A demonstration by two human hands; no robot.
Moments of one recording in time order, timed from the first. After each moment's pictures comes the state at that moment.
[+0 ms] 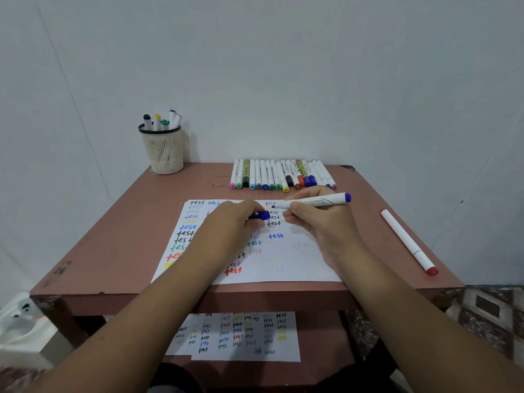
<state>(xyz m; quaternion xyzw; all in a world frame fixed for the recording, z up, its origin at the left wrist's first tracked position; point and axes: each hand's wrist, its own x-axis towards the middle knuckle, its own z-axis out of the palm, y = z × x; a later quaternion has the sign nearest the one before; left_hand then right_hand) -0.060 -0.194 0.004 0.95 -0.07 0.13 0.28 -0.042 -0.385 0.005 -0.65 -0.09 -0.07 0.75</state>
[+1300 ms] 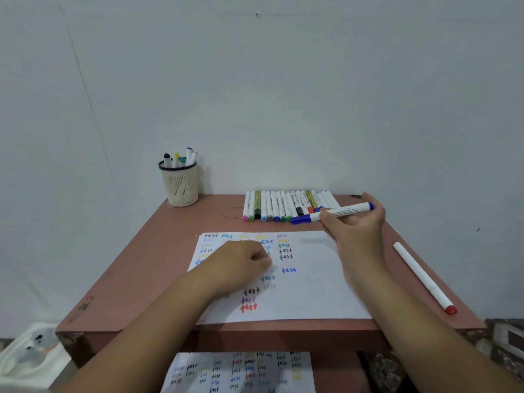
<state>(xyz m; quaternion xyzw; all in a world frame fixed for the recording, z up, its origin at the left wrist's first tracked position) -0.060 -0.173 0.018 0.95 -0.07 -0.02 0.30 -0.034 -0.391 0.033 -0.59 0.02 -0.20 0.79</state>
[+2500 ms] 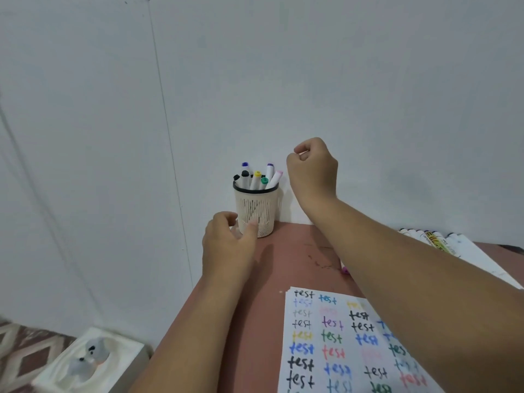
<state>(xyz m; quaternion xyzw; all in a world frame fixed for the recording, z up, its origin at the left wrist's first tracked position) 0.072 -0.006 -0.001 0.78 0.20 0.35 0.48 0.179 -0.123 0.102 -0.76 -0.15 -0.28 0.57</state>
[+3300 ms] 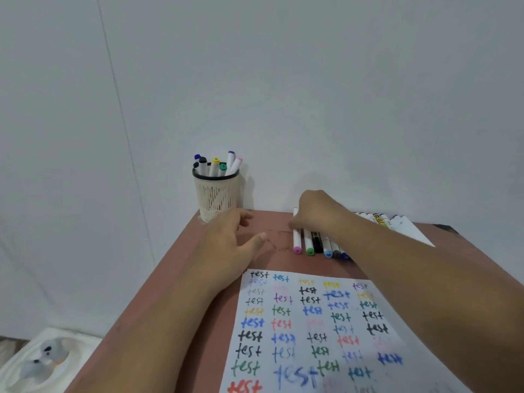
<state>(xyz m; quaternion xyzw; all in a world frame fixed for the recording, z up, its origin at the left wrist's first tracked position) 0.059 -0.047 -0.004 0.89 -0.01 0.24 0.39 0.184 -0.223 0.055 -0.99 -0.11 -0.01 0.08</state>
